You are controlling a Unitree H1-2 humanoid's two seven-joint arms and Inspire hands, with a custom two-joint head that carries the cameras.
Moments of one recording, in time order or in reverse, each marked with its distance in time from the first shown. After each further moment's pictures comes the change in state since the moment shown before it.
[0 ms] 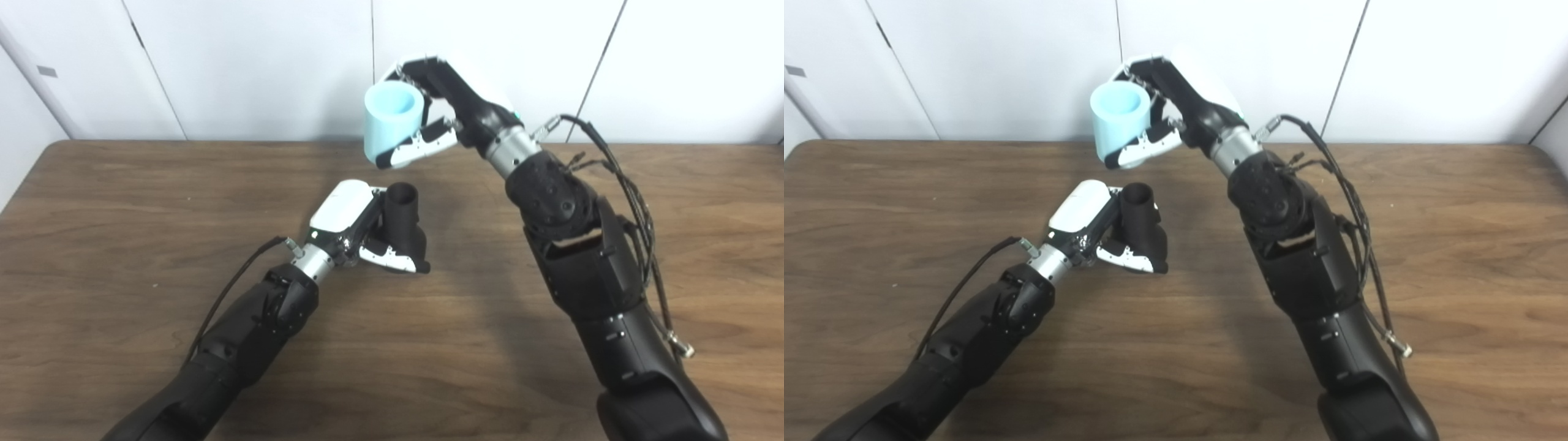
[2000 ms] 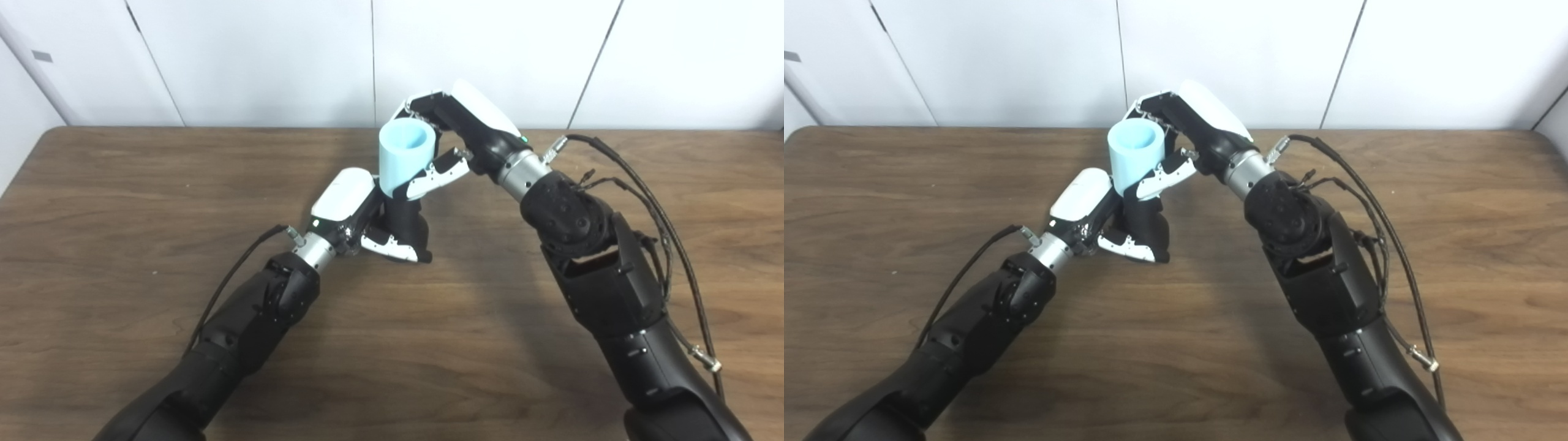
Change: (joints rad) left arm 0.008 -0.001 0.002 -0.015 0.007 0.003 -0.007; right arm 0.103 -0.070 0.057 -0.042 0.013 0.025 0.065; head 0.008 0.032
